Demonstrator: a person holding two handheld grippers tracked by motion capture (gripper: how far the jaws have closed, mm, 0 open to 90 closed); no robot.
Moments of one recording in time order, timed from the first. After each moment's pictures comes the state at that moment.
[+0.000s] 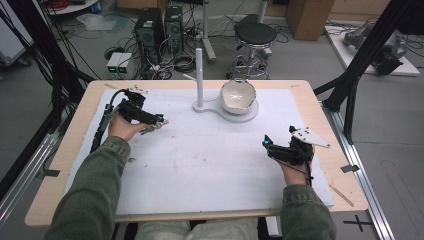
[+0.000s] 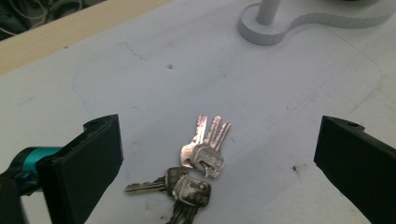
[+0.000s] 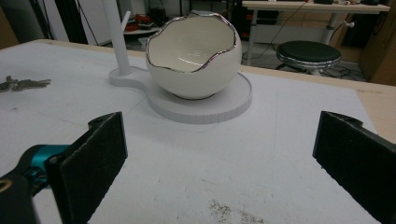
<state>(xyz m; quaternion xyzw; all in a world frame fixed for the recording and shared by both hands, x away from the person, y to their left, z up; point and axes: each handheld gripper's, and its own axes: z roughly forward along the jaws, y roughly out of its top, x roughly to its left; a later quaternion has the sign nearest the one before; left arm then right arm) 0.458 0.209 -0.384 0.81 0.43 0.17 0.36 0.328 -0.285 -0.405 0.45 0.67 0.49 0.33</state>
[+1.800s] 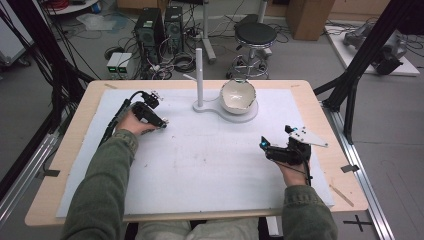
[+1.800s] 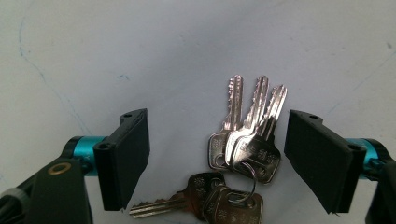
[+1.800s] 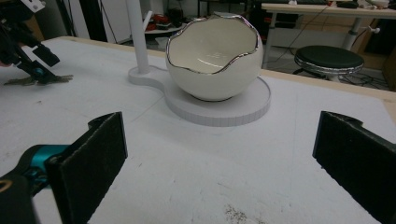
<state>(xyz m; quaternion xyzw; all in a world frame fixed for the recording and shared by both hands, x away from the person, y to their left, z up) 0.504 0.189 -0.425 0.88 0.41 0.14 0.21 0.329 -0.281 -0.405 0.42 0.68 0.51 0.32</state>
